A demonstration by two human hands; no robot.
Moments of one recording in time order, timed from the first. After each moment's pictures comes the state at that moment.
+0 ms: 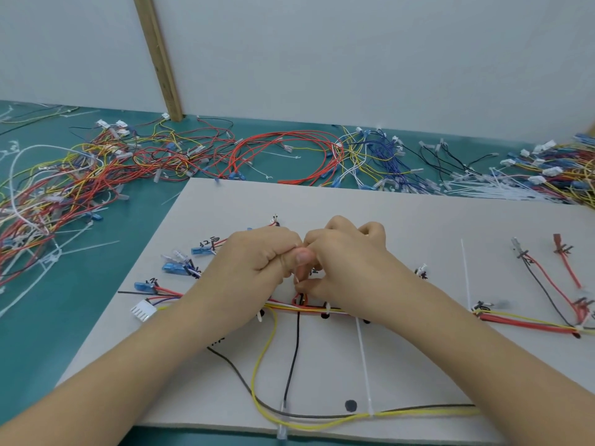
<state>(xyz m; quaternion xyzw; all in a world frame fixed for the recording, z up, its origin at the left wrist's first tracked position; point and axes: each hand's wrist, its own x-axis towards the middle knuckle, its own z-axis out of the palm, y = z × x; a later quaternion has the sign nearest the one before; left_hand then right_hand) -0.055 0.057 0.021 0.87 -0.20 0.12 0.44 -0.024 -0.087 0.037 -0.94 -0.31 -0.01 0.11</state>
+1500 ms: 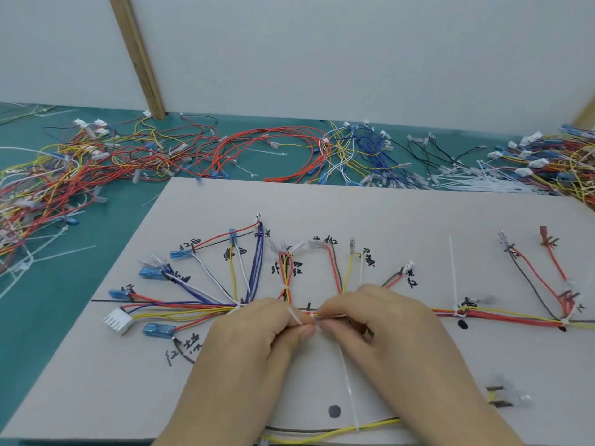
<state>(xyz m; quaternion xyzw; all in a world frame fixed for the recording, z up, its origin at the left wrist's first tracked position) -0.110 0.021 0.006 0.90 -0.14 0.17 0.38 -0.083 -0.135 0.011 -0.94 -0.23 -0.11 0.24</state>
